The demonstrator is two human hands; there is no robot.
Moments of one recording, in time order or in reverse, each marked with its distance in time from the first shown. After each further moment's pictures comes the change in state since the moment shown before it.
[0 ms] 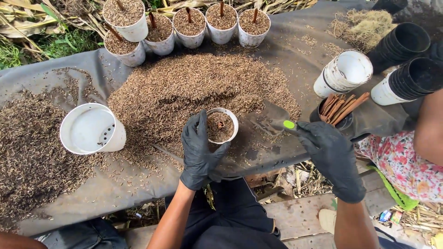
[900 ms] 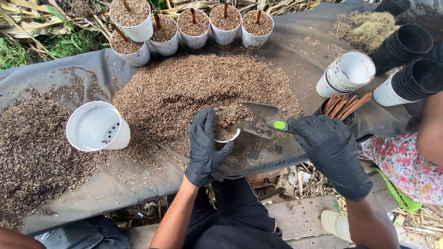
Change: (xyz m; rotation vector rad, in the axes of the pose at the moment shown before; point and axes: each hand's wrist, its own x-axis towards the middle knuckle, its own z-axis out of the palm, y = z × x) left_hand 0.003 -0.011 0.013 -0.080 -0.019 0.117; right_hand 0.029 -0.027 -0.028 -0.241 0.020 -0.338
